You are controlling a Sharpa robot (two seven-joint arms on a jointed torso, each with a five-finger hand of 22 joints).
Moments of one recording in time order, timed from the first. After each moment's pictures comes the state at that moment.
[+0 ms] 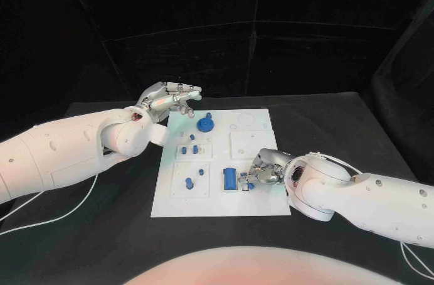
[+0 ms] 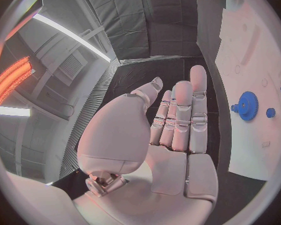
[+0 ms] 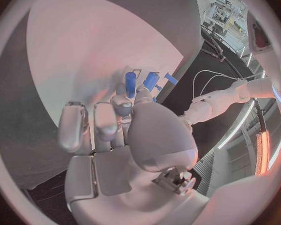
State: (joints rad) left arm 1.19 -0.82 -0.08 1.38 -0.02 -0.15 0.37; left_hand 1.34 -0.07 0.34 0.01 0.05 0.93 0.20 0.16 0.07 0.96 0.13 0.40 0.10 1.17 0.04 1.03 0.61 0.17 1.18 0.13 0.63 0.63; right arm 1.00 -0.80 -0.05 1.76 -1.33 -0.25 -0.59; right_hand 1.29 0.08 -0.30 0.29 0.25 1.08 0.06 0.27 0.35 1.36 -0.01 0.97 1.10 1.47 -0.07 1.23 0.94 0.08 1.37 0.04 1.41 1.26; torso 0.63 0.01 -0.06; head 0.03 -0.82
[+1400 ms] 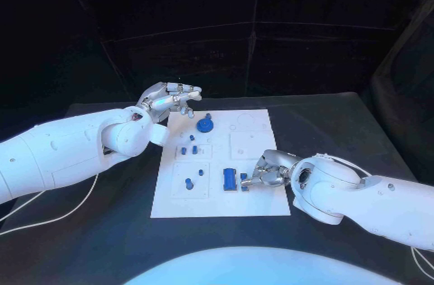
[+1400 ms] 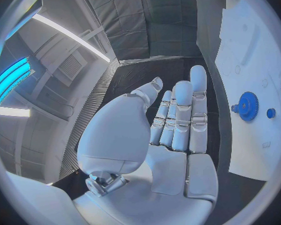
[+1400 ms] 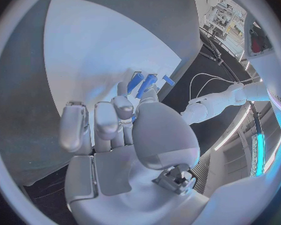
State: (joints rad) left arm 1.19 -0.82 -0.08 1.37 -0.02 -0.14 0.36; left_hand 1.34 -0.07 0.34 0.01 0.05 0.92 0.20 0.16 0.07 0.95 0.13 0.41 0.10 1.17 0.04 1.03 0.60 0.17 1.18 0.13 0.63 0.63; right arm 1.00 -0.86 -0.05 1.80 -1.35 -0.23 -0.55; right_hand 1.21 0.06 -0.36 0.29 0.06 1.13 0.05 0.25 0.37 1.39 -0.02 0.98 1.14 1.47 -0.08 1.22 0.93 0.08 1.37 0.03 1.40 1.27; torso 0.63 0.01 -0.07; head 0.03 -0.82
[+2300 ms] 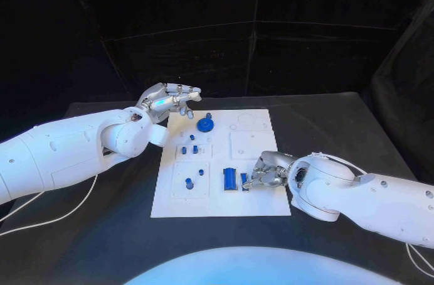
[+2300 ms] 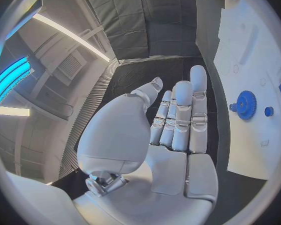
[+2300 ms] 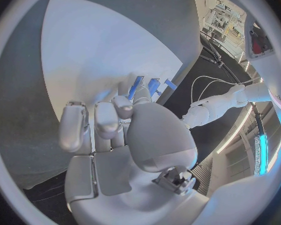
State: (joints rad) left arm 1.19 -0.82 -0.09 1.37 -0.02 -0.14 0.36; left_hand 1.34 -0.07 0.34 0.01 0.05 0.92 0.20 0.16 0.07 0.95 0.13 0.41 0.10 1.17 0.04 1.03 0.60 0.17 1.18 0.13 0.63 0.63; right arm 1.00 -0.83 -0.05 1.76 -1.35 -0.19 -0.56; right_hand 1.32 0.09 -0.31 0.23 0.14 1.13 0.05 0.24 0.39 1.39 -0.02 0.98 1.15 1.47 -0.08 1.22 0.93 0.08 1.37 0.03 1.40 1.27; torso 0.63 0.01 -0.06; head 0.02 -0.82
